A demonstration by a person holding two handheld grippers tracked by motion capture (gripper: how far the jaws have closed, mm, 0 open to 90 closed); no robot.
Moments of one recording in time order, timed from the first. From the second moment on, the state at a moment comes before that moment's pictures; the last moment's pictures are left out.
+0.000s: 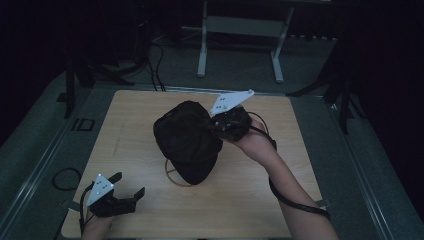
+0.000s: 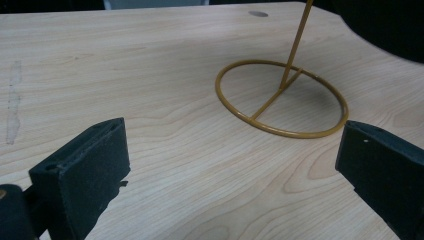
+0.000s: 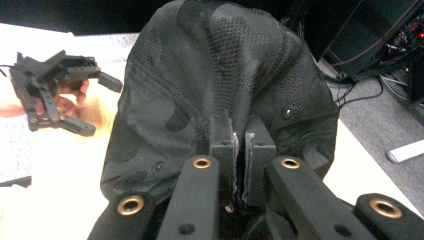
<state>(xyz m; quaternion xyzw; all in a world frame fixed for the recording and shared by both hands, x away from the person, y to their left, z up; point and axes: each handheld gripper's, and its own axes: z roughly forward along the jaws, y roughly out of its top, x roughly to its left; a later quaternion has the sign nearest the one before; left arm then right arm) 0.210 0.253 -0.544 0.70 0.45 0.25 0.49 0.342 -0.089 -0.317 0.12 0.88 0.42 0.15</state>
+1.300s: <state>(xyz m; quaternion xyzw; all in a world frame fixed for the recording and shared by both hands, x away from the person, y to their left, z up) 0.208 0.254 -0.545 0.69 0.45 0.24 0.51 0.349 -0.074 -0.335 0.16 0.87 0.44 0.14</state>
